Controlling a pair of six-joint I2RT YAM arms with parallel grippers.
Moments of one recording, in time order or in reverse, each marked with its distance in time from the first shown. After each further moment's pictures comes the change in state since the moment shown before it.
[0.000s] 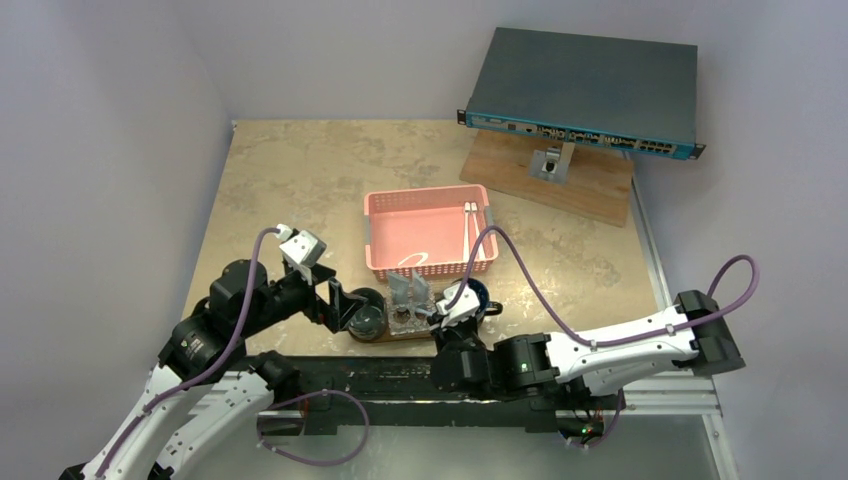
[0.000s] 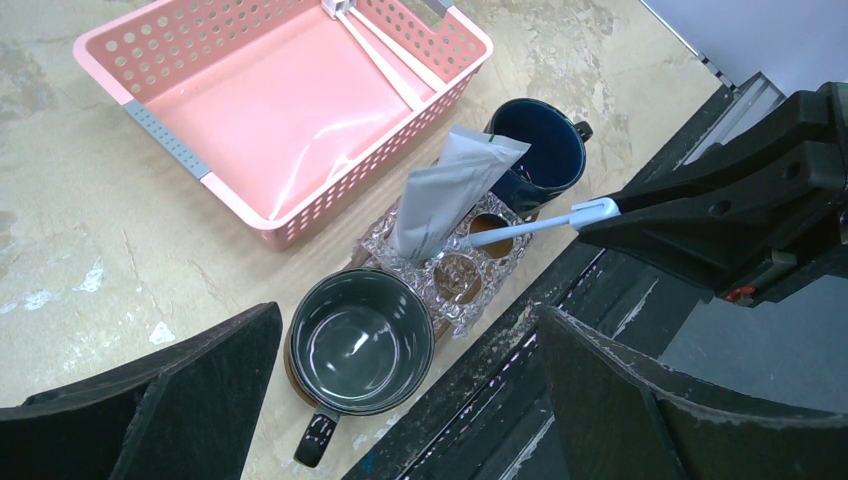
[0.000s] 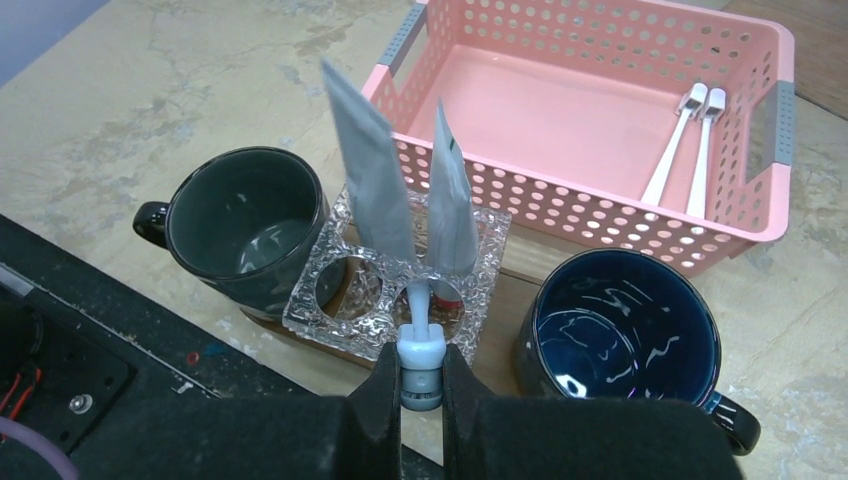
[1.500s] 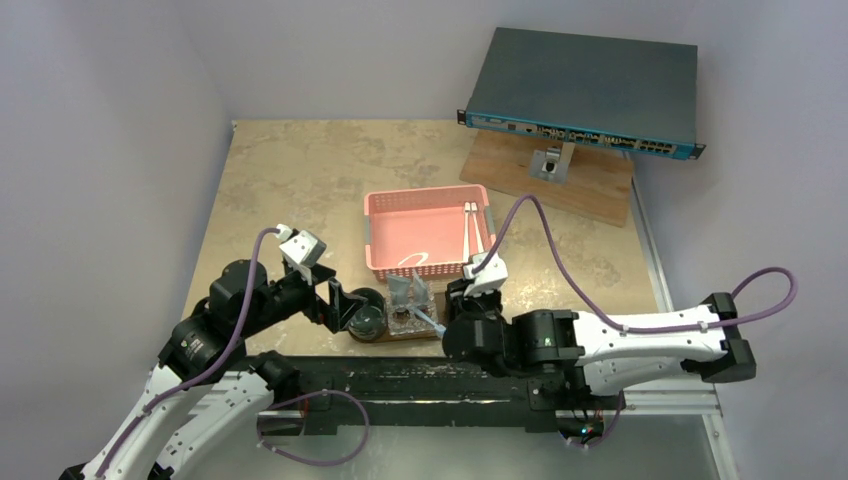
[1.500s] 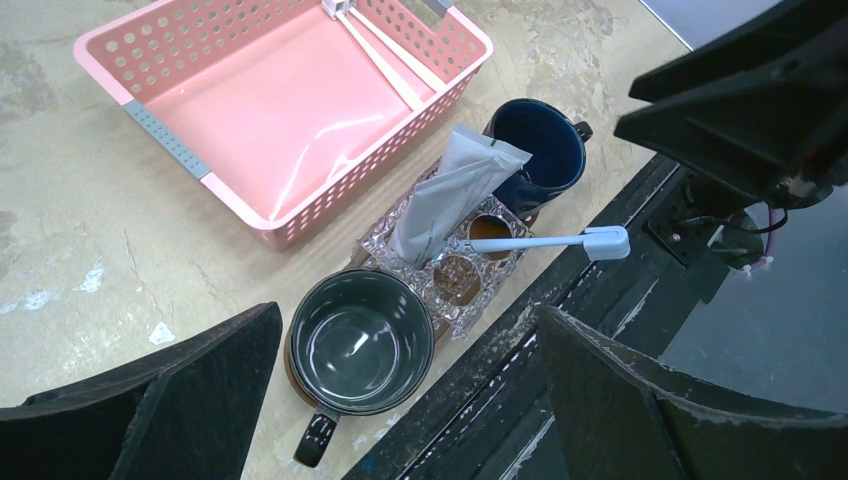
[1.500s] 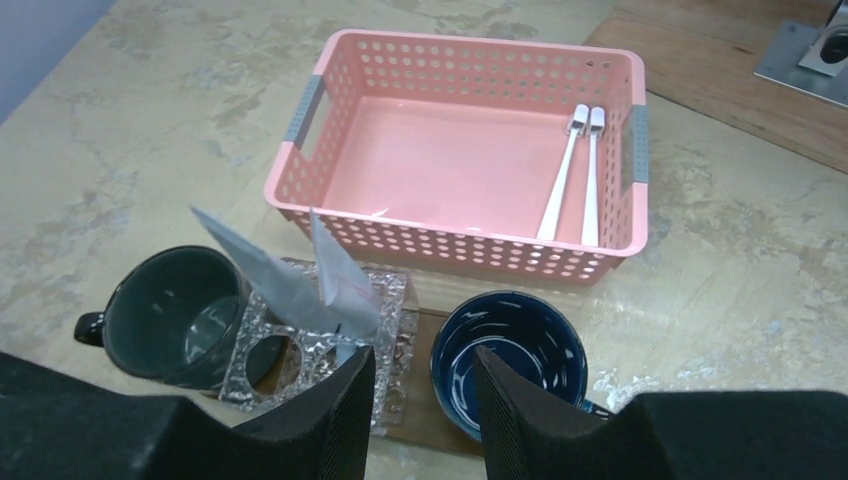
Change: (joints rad) left arm 0.000 -0.001 0.000 0.000 0.000 0.000; right arm -0.079 -0.069 0.162 -0.326 0.055 0.140
